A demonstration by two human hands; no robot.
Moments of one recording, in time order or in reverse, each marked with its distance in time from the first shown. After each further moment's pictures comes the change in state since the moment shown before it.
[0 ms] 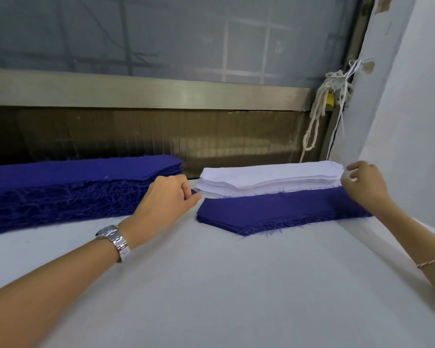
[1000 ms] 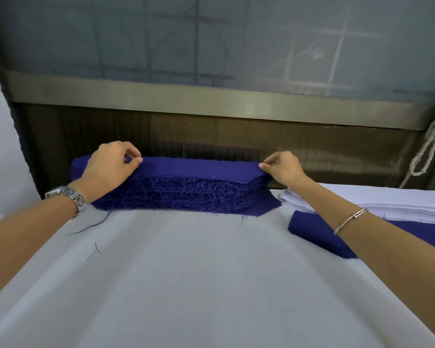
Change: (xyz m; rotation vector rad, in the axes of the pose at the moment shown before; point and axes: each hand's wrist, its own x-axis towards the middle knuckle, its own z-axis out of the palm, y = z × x) left_hand -0.046 -0.191 -0.207 0.361 0.256 -0.263; right_hand -0.082 -0.317 0.146 0.363 -0.464 -0.400
